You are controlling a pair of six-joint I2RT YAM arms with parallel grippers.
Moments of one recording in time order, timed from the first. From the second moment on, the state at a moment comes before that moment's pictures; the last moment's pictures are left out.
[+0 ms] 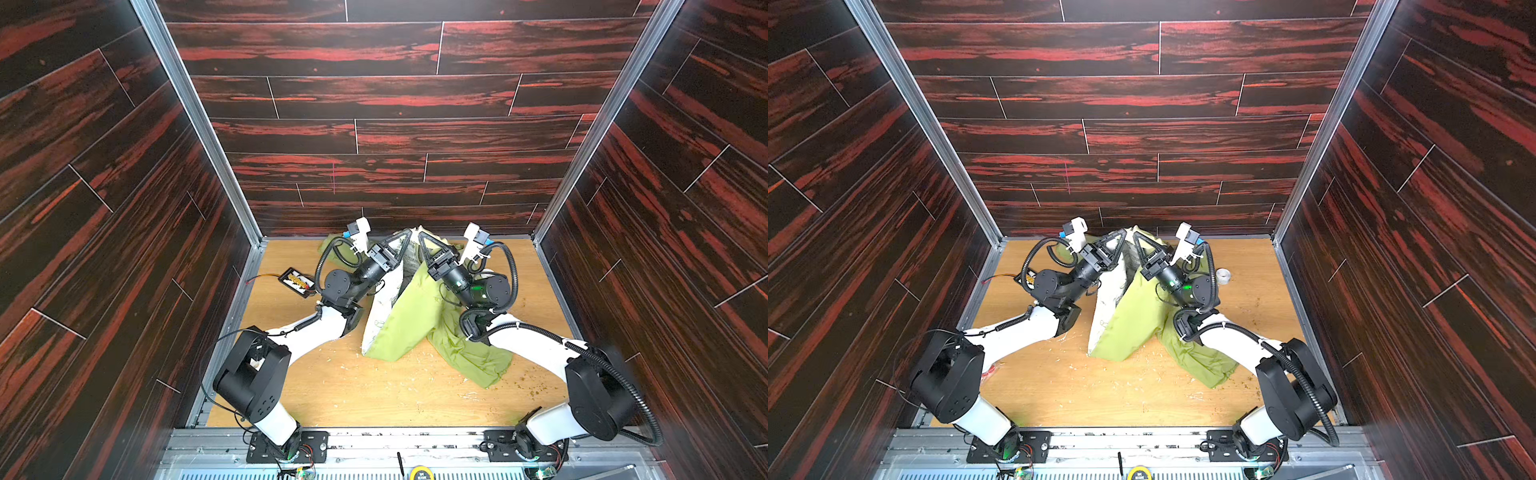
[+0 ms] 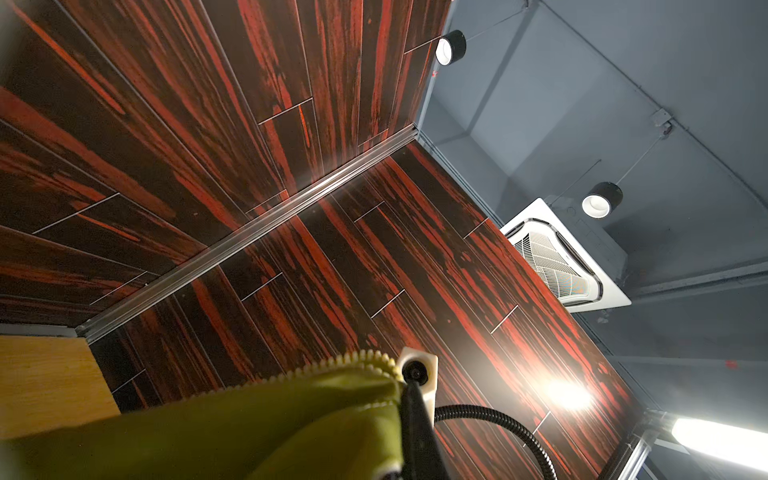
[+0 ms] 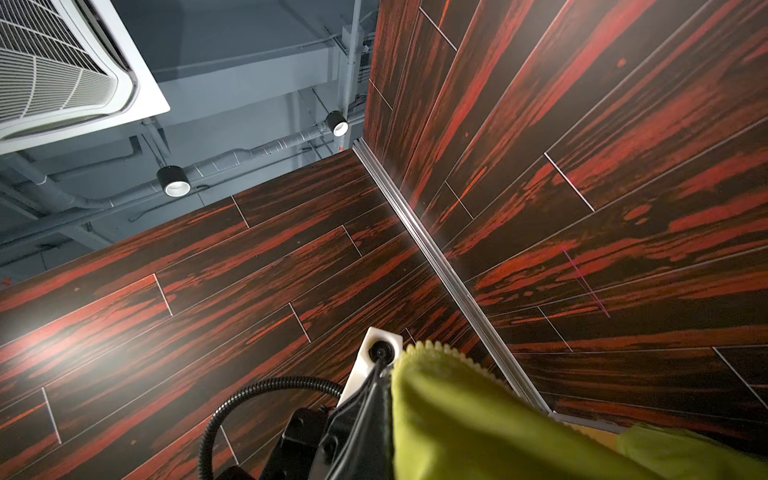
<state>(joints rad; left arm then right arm) -0.57 1.62 1.01 1.25 0.34 -1.32 0.63 1.51 0.90 1.20 -0.22 0.86</state>
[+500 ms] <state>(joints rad) -0.58 1.62 0.98 1.24 0.34 -1.32 0.63 1.51 0.84 1.25 -0.21 0.92</state>
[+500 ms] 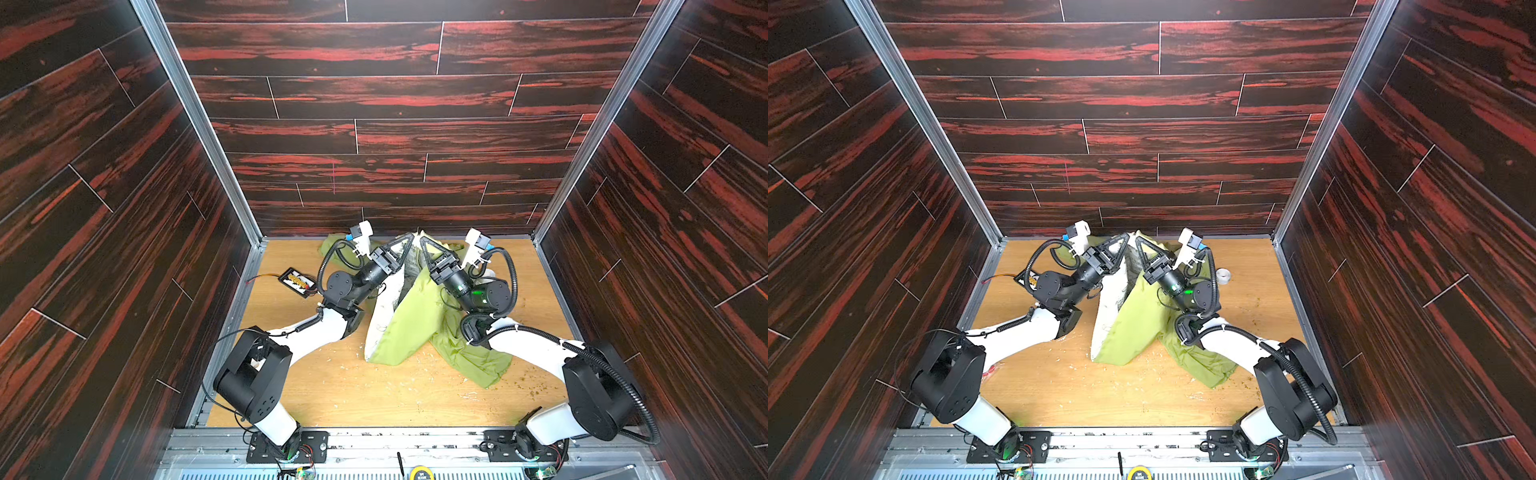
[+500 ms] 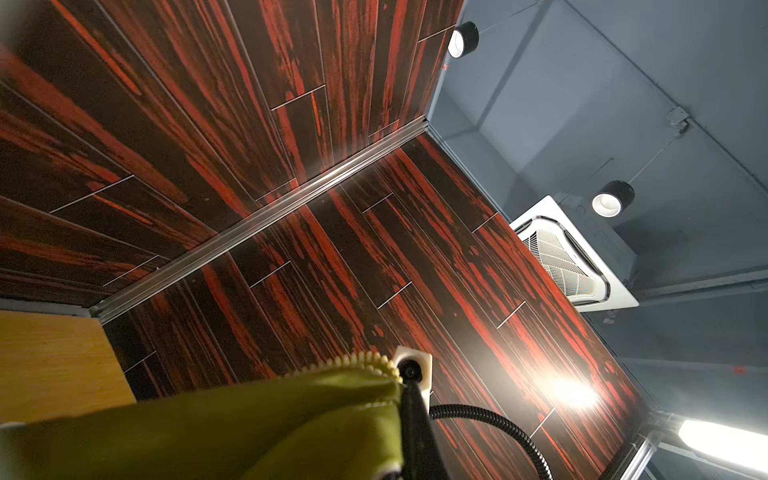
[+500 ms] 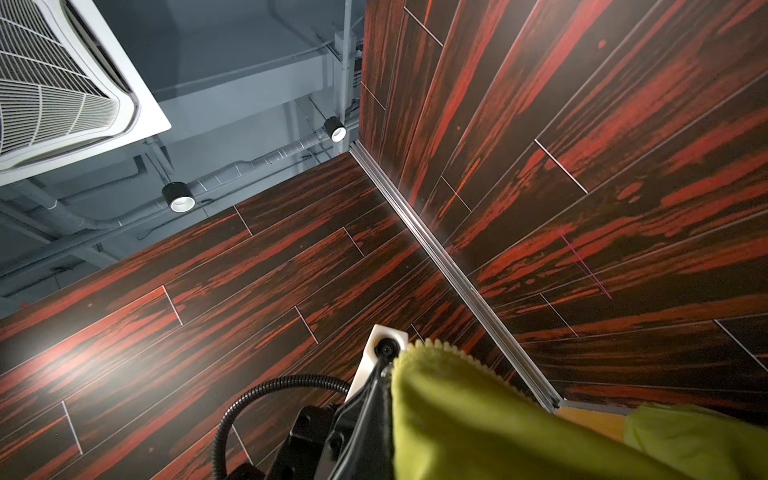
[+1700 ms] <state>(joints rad) -0.57 1.31 0.57 1.01 0.21 -1.28 0.64 0.95 0.73 -0.07 -0.13 0.60</state>
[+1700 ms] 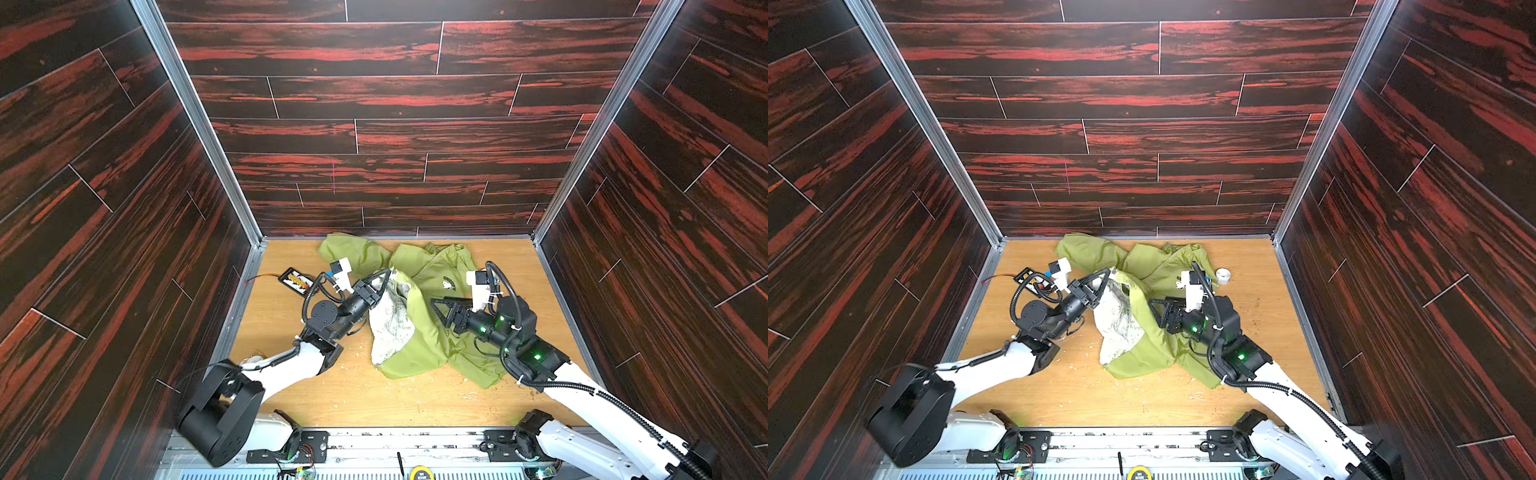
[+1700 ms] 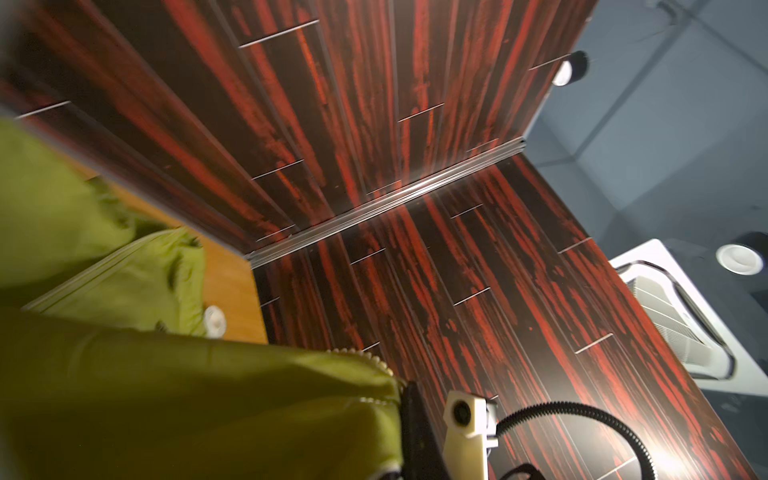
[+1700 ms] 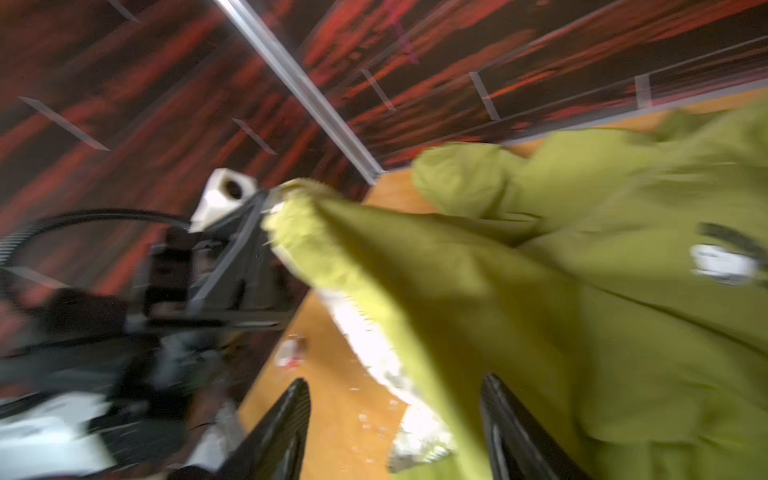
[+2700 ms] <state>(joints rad) -0.57 0.92 0.19 0.47 0.17 -1.23 0.61 1.62 0.93 -0.18 -0.23 0.71</state>
